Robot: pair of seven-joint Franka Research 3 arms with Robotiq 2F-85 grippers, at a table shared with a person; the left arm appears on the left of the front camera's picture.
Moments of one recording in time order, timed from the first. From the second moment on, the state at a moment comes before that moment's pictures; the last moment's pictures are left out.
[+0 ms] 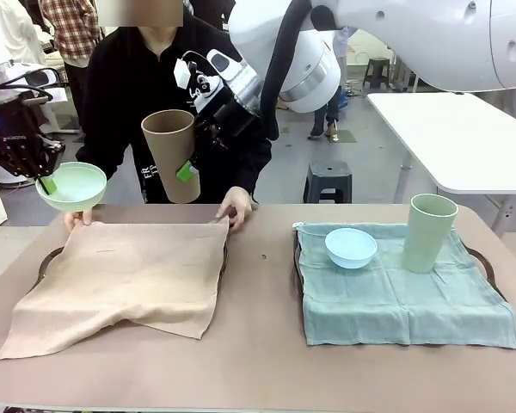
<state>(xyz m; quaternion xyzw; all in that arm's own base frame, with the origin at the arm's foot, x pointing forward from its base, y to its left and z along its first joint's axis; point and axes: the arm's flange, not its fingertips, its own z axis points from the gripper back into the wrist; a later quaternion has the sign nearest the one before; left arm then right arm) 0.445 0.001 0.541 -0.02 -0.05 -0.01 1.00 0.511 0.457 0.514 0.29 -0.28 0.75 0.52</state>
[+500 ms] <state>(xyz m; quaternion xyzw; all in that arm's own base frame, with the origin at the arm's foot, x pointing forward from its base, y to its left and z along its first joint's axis) 0.445 0.001 0.541 -0.02 -0.05 -0.01 1.00 0.511 0.457 0.514 0.29 -0.28 0.75 0.52</state>
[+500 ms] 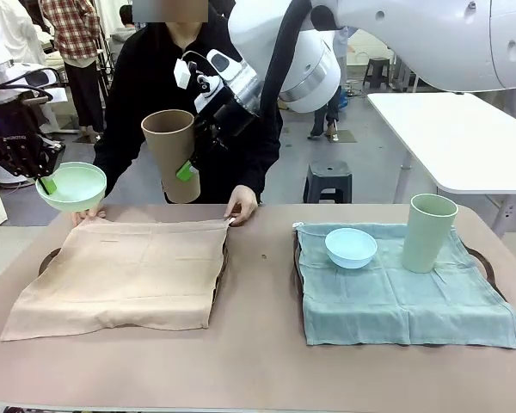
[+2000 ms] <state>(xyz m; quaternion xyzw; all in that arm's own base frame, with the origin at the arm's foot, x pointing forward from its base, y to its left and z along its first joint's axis) 0.467 0.019 0.454 -0.03 -0.02 0.00 1.00 0.534 0.467 0.413 0.32 -0.25 0.75 0.53</state>
